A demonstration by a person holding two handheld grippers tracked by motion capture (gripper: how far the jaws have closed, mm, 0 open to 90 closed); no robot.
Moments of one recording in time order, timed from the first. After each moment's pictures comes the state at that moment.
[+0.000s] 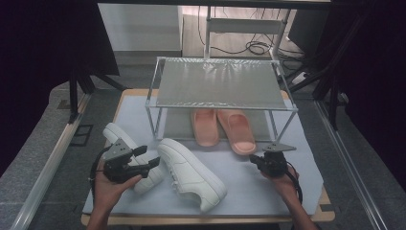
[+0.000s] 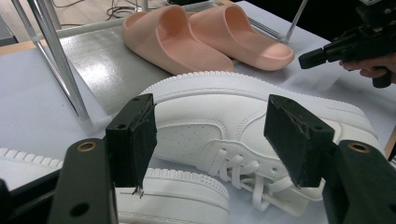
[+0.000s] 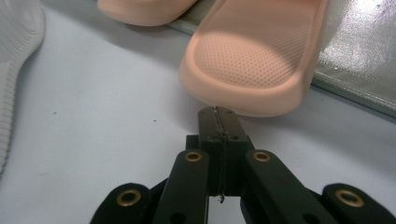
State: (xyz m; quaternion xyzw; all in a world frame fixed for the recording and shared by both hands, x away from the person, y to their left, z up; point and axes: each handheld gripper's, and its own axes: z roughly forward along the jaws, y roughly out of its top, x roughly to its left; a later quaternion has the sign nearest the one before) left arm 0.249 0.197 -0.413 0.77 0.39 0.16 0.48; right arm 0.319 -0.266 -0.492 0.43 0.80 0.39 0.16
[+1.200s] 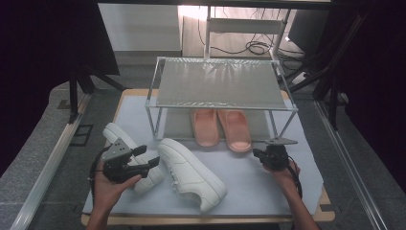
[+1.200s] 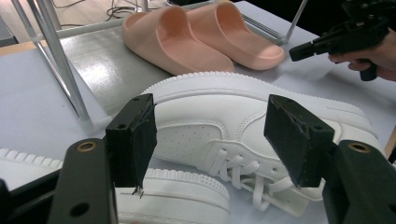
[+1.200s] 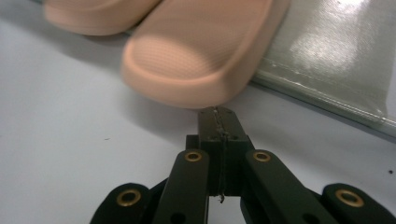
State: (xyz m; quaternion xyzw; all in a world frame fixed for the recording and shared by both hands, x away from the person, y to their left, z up) left arm 0.250 0.196 -0.413 0.77 0.39 0.16 0.48; right arm 0.343 -0.278 -0.497 0.46 0.78 0.38 0.17
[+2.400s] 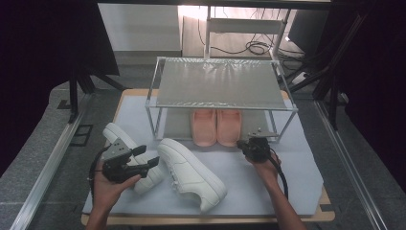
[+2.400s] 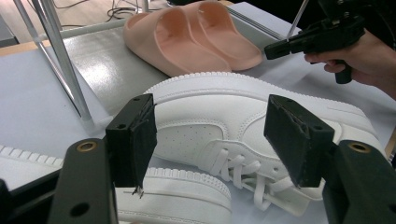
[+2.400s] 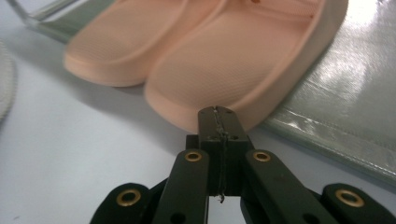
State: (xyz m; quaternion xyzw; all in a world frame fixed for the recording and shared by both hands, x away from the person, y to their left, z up) left arm 0.249 0.199 -0.413 0.77 0.39 0.16 0.48; right arm 0.365 -0.224 -0.495 0.45 0.77 0.41 0.18
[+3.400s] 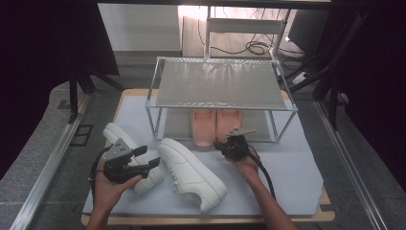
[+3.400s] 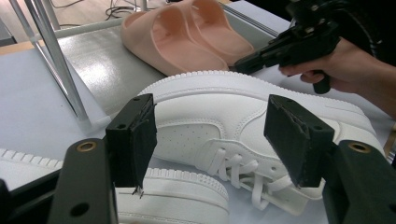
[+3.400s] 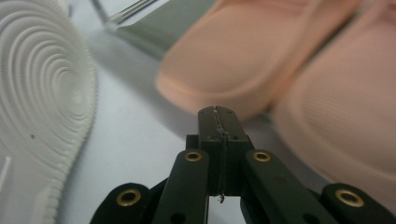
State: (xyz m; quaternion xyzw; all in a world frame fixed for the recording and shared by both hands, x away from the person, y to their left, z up) left arm 0.249 0.196 -0.413 0.77 0.39 0.16 0.48; right arm 0.374 -0.159 -0.499 0.39 0.81 0.44 0.11
